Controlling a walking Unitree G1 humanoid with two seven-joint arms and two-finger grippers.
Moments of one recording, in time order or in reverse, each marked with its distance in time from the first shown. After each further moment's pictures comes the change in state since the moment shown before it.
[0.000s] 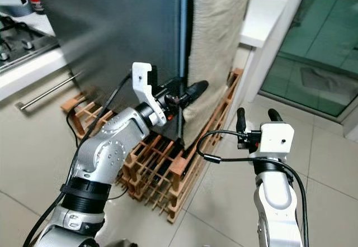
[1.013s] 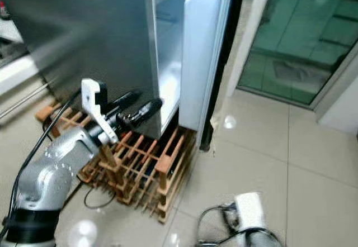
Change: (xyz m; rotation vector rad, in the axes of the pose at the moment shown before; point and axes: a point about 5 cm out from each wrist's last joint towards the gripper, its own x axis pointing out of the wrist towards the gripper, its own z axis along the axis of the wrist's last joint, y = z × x) left arm -0.131 0.086 0.005 0.405 0.119 0.641; right arm -0.103 0.040 -0.166 0.115 0.797 0.437
